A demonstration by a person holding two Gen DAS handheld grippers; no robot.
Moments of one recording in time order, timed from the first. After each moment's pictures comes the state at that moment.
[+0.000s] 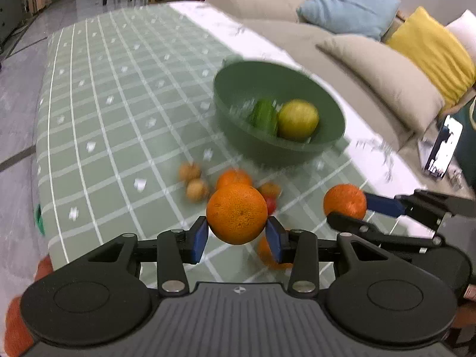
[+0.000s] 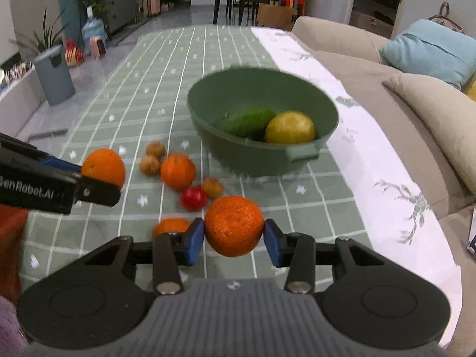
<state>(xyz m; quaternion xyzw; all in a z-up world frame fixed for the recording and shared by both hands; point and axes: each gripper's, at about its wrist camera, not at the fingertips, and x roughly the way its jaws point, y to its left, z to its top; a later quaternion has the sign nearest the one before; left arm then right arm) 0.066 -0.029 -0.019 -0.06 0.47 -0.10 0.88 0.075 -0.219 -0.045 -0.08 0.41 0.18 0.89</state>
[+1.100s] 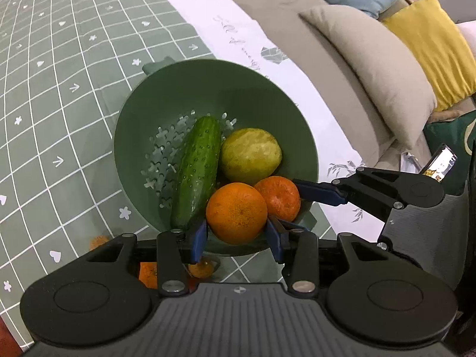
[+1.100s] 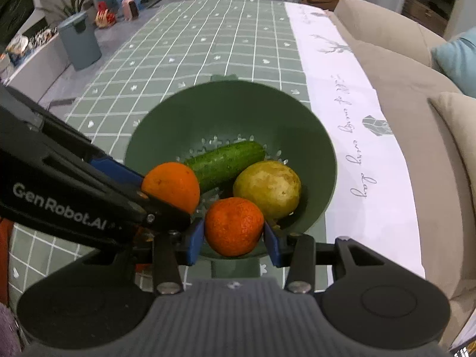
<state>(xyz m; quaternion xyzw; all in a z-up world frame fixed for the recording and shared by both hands) 0.210 -0.083 -0.035 -0.10 0.58 -0.15 0.79 0.230 -0.228 -0.053 -0.13 0.49 0.27 0.82</state>
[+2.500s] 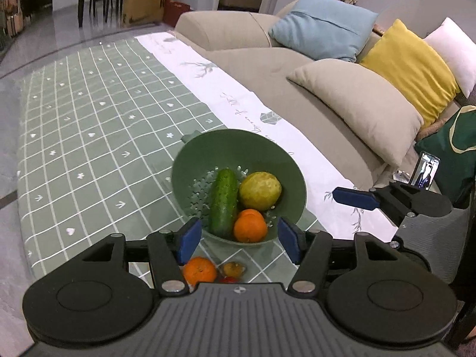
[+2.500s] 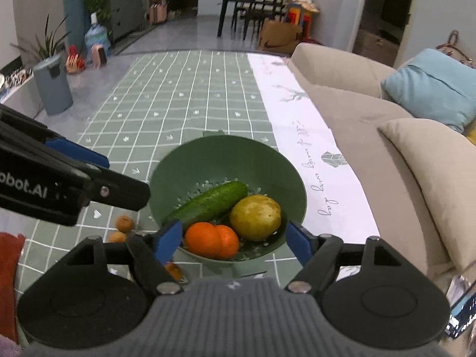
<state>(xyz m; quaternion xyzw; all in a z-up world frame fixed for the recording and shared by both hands) 0.127 -0.058 0.046 -0.04 0.45 -0.13 0.88 0.154 -0.227 0.015 -0.10 0.38 0.18 0.90</state>
